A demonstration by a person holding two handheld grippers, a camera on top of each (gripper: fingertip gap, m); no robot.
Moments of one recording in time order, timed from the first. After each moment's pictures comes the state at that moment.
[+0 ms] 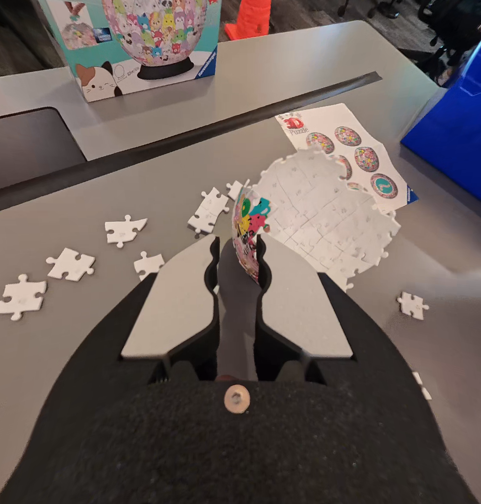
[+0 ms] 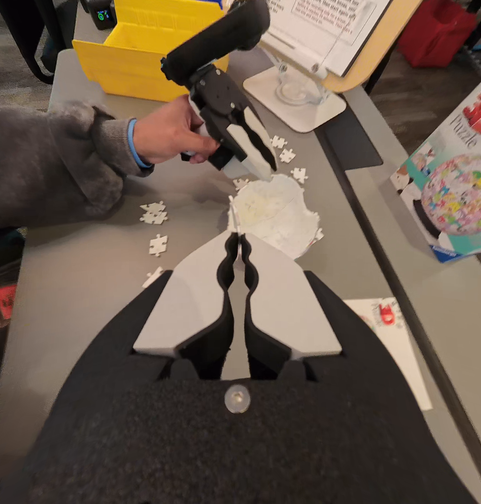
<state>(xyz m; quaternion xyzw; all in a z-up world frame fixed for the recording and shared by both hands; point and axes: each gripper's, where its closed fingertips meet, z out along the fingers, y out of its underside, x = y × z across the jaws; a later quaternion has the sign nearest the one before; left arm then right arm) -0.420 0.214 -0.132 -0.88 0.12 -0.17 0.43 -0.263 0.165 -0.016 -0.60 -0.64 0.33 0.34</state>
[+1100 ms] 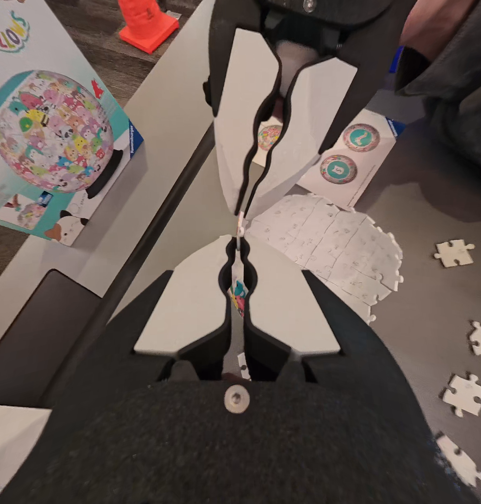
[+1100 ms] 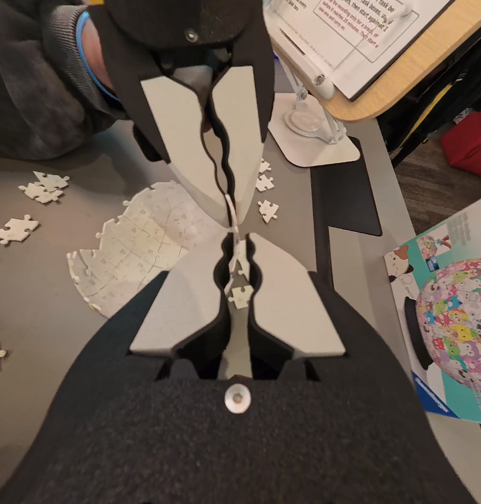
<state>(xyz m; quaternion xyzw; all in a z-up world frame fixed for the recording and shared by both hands) -0.373 0.260 -0.105 -0.82 0.39 -0.11 0.40 -0.371 0.266 -0.098 -0.45 -0.73 0.38 0.35</state>
